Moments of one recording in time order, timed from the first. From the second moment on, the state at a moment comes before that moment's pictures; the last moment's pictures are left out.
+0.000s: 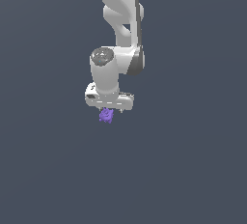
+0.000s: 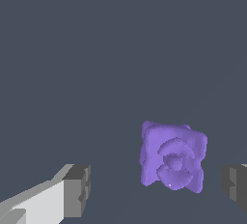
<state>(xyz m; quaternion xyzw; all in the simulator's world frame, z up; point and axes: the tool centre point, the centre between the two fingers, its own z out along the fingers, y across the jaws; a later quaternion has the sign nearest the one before) -0.030 -0.059 0.117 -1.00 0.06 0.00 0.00</state>
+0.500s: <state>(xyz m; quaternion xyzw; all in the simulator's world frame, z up) -0.050 -0.090 0.092 -0.99 0.10 0.00 0.00</state>
